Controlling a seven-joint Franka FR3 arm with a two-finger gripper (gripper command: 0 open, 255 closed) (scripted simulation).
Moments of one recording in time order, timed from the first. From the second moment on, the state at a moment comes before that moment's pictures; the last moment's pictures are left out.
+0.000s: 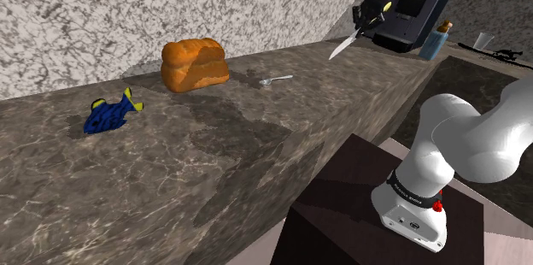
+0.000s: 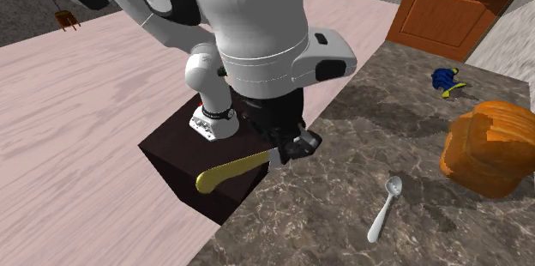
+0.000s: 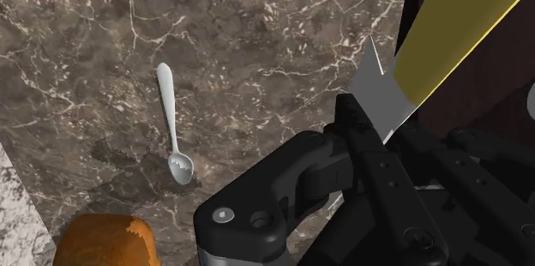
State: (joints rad) arm 0.51 -0.63 -0.89 -2.08 -0.37 1.75 -1.63
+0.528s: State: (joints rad) arm 0.57 -0.58 -0.77 -2.11 -0.30 1.80 -1.46
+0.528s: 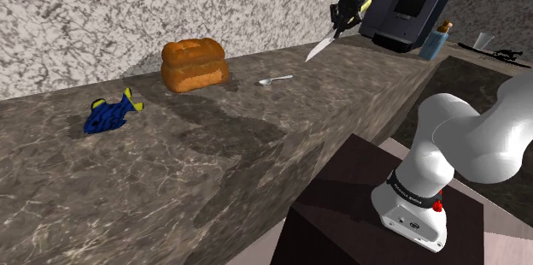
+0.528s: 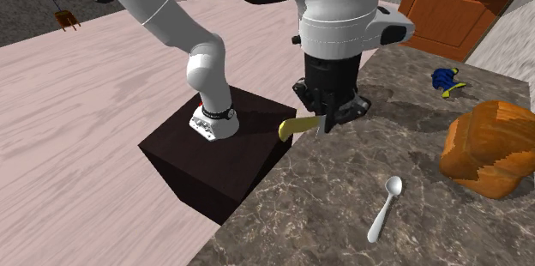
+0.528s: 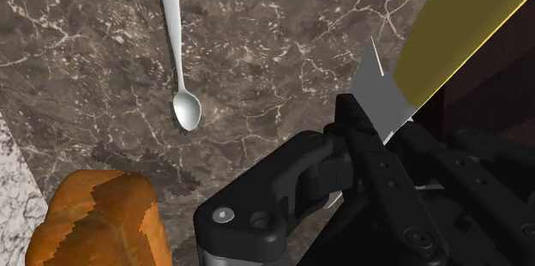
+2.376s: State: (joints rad) arm 0.85 0.07 -0.62 -1.67 0.09 1.88 -1.16
